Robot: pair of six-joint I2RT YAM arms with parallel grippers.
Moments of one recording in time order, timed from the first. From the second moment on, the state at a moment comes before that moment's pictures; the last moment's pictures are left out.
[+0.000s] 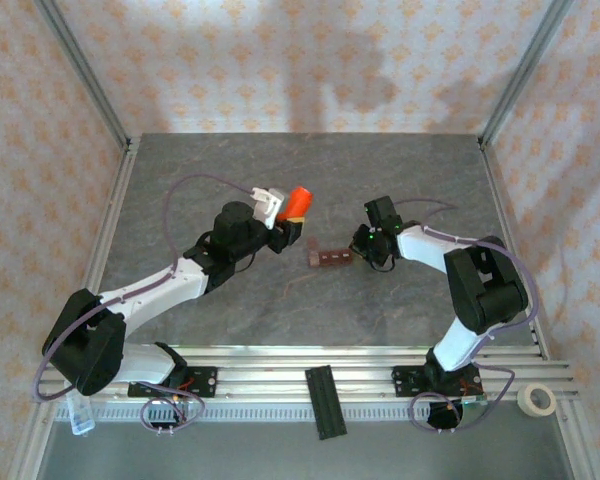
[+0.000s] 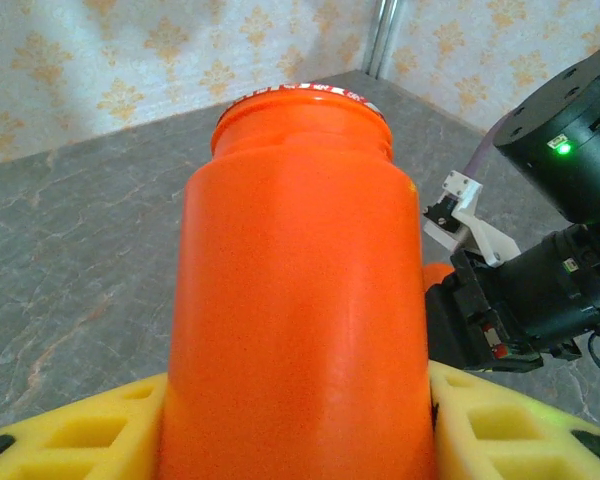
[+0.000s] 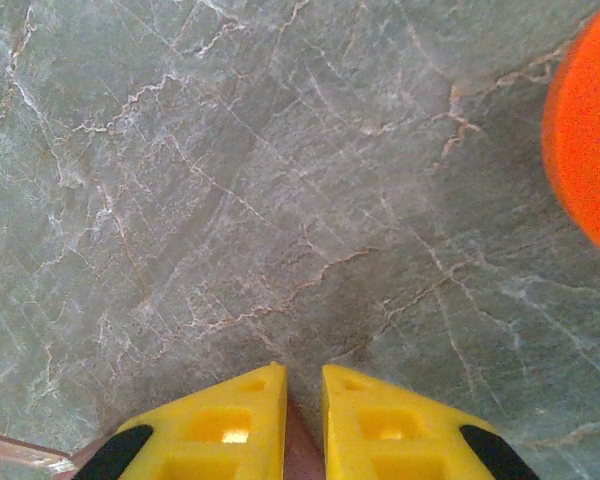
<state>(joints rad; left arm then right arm) -0.57 1.33 0.76 0.26 0.13 -0.09 0.37 1.67 0.89 -0.29 -0.19 0.90</state>
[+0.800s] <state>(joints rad) -0.57 1.28 0.71 0.22 0.10 -0.09 0.44 1.53 0.90 -0.30 -0.16 0.99</state>
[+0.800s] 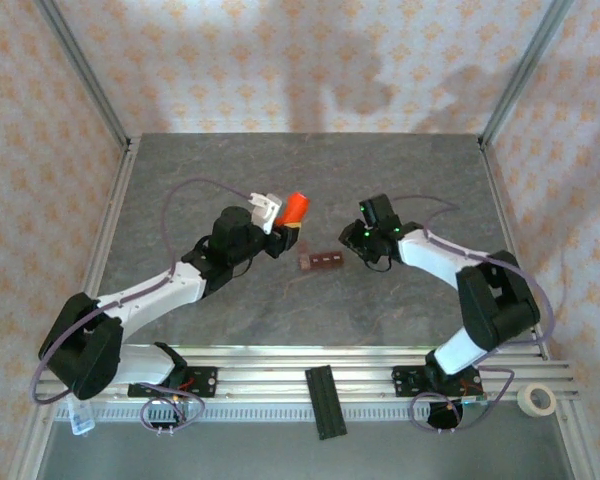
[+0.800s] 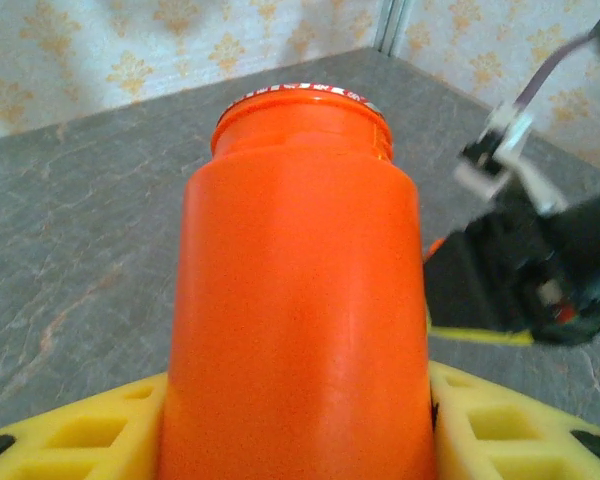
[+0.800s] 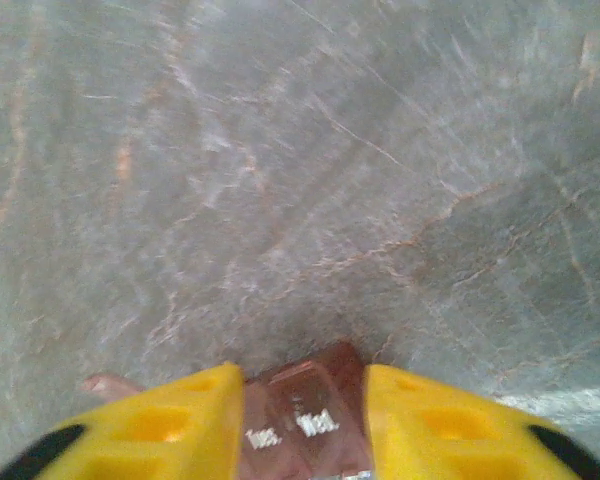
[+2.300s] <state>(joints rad) -0.71 1.30 0.57 0.00 0.04 -0.26 0.48 1.46 1.44 -0.55 -0.08 1.08</state>
